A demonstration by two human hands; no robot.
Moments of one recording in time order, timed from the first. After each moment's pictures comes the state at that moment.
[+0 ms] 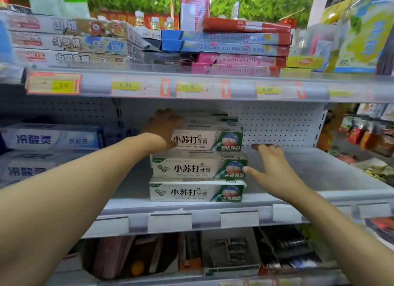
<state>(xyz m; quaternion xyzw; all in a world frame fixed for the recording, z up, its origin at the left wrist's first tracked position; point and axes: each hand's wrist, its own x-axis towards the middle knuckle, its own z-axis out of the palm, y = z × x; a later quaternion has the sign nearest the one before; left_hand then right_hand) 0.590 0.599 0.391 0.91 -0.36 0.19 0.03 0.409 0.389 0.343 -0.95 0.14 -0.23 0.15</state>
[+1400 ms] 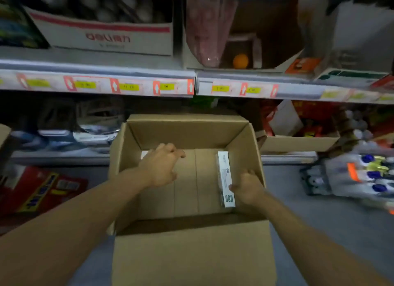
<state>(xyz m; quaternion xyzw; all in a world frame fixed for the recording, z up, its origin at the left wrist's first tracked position) 0.468 0.946 -0.096 0.88 -0.38 -0.28 0.05 0.334 0.735 -0.117 -0.87 0.30 0.29 0.26</state>
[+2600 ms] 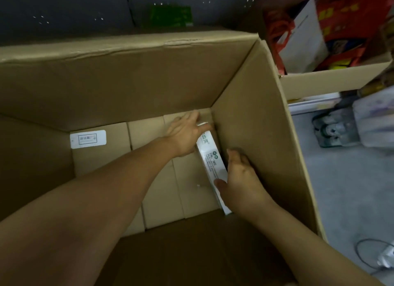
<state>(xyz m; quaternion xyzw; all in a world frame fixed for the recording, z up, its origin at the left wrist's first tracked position) 0.491 0.767 -0.378 0.81 -0.52 -0.26 0.01 0.338 0.706 -0.273 -0.84 0.37 0.25 0.32</state>
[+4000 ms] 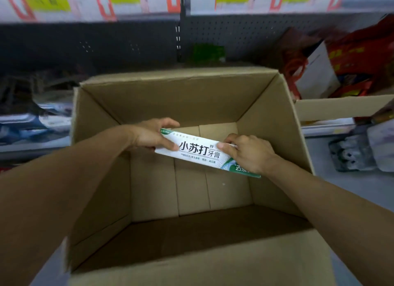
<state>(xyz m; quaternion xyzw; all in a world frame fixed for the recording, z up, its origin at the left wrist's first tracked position) 0.538 0.921 -0.235 0.79 -0.14 -0.54 0.25 0.389 0.712 -0.233 -0.94 0.12 0.25 0.18</state>
